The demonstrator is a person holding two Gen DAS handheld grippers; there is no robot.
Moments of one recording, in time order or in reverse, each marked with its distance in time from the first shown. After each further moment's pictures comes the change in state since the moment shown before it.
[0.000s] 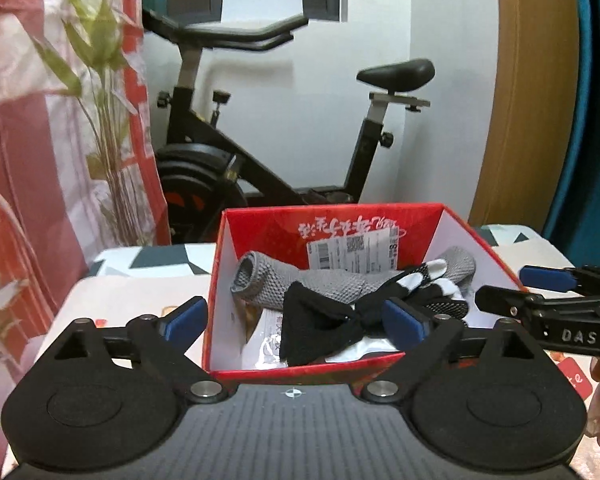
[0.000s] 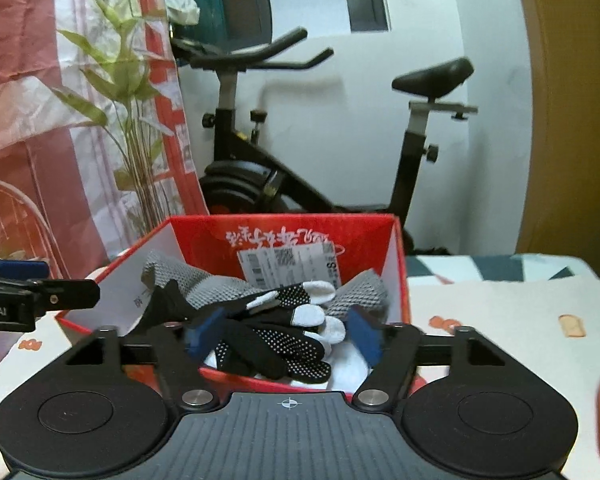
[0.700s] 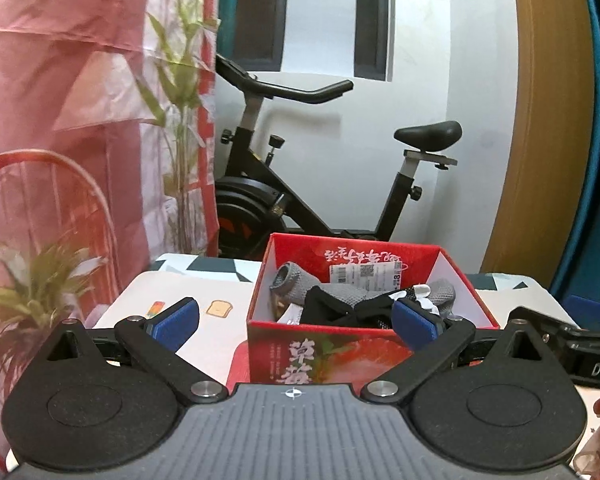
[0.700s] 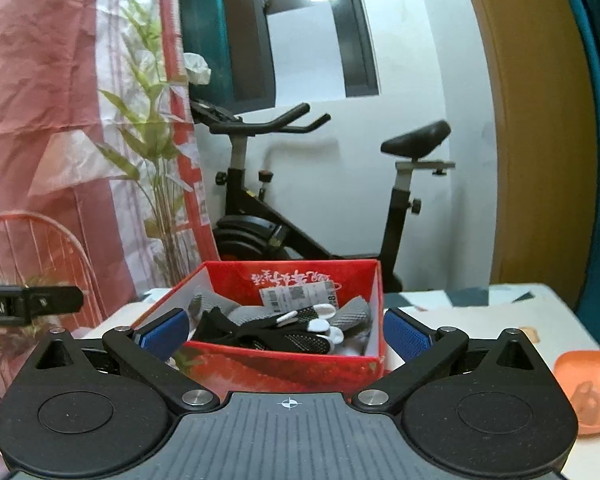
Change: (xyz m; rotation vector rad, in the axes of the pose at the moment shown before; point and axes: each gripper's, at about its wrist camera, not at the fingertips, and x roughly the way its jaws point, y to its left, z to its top) left arm -0.122 -0.022 -0.027 -0.125 -0.132 0.134; right arm -0.128 0.020 -0.021 -0.015 -0.167 -0.014
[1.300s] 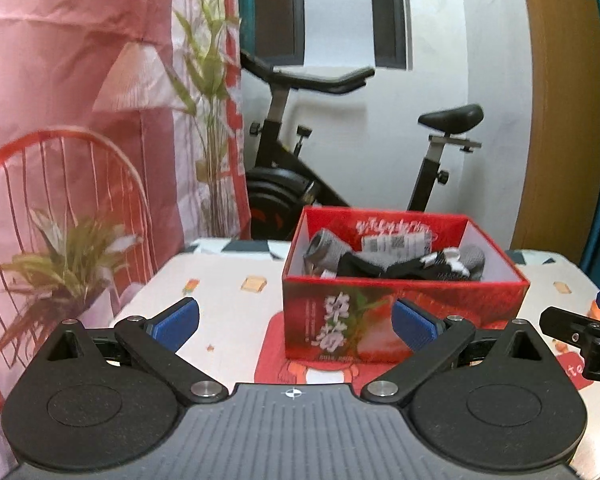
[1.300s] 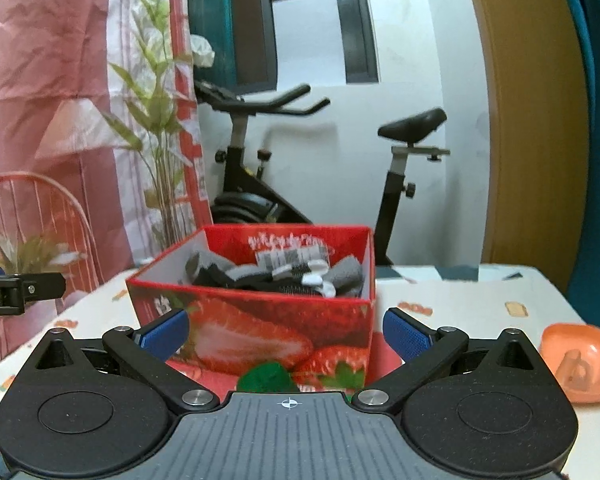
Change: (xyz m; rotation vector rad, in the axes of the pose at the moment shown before) left arm -0.017 0.002 -0.041 0.032 0.006 0.100; right arm -0.017 0.001 -0.043 -0.021 0.051 -0.016
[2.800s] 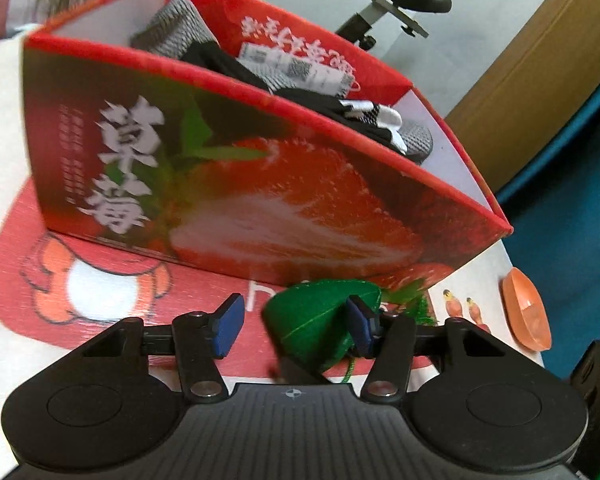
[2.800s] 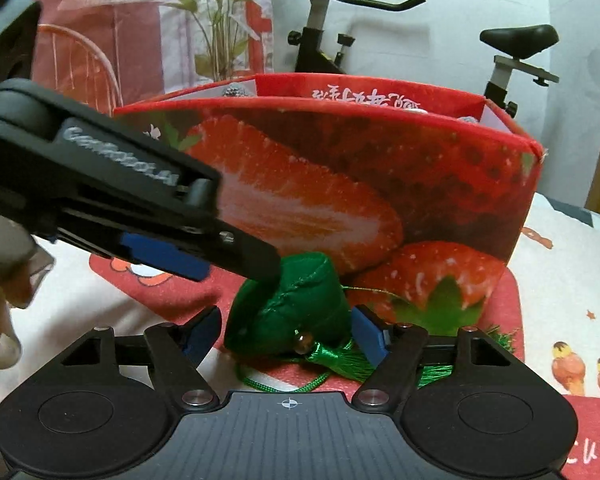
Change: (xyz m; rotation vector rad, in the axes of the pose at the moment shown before) left arm 0.190 -0.047 -0.059 -0.265 0.500 -0.499; right arm 0.155 0.003 -0.080 -0.171 0.268 0.215
